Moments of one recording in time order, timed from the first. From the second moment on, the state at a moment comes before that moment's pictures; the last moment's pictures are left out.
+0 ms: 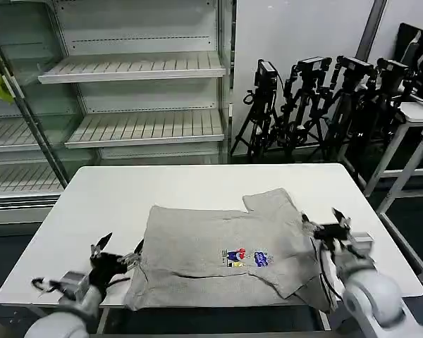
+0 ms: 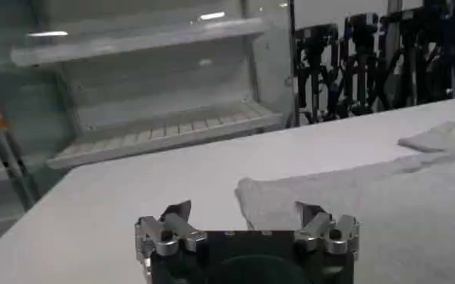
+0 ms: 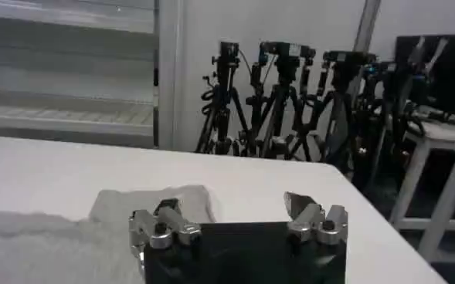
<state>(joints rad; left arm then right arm) 1.37 -1.01 -0.48 -2.11 -0.44 0.50 -0.16 -0.97 1.03 0.36 1.86 0.55 -0.54 0.28</state>
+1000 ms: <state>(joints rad) 0.80 -1.05 -0.11 -1.60 -0.49 0.56 -0.20 -0.53 1.23 0.11 1.23 0.48 -0.56 0.25</state>
